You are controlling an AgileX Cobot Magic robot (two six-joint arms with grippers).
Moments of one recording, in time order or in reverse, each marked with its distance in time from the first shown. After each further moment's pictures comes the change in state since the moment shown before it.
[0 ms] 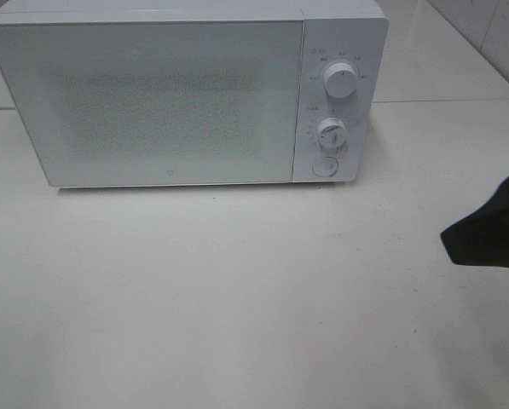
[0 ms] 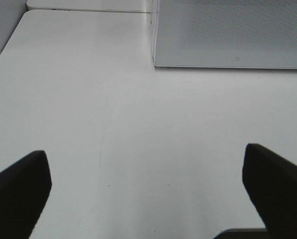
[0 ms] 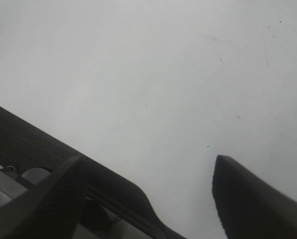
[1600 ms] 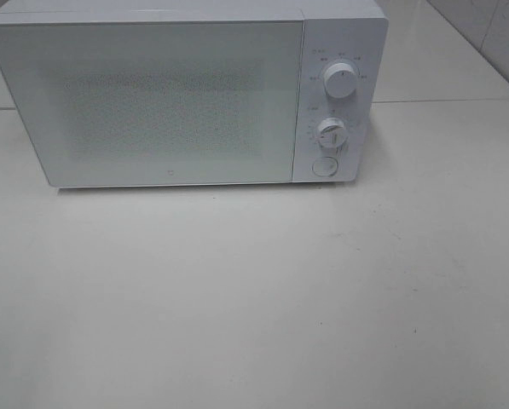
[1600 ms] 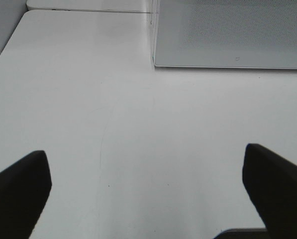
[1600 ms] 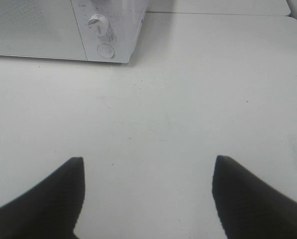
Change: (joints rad) left arm 0.000 0.000 0.000 0.000 0.000 0.000; right arm -0.339 -0.860 0.212 -0.142 0.170 0.055
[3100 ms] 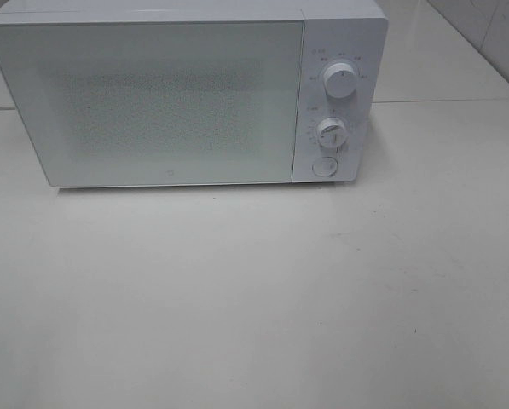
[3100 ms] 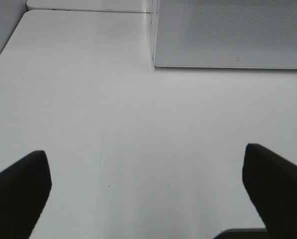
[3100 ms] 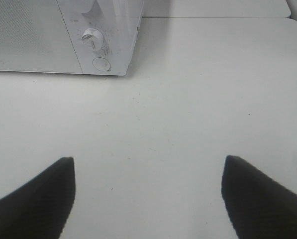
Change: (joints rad) left arm 0.000 0.000 0.000 0.000 0.000 0.000; right arm -0.007 0.237 -0.023 0.000 -0.178 0.017
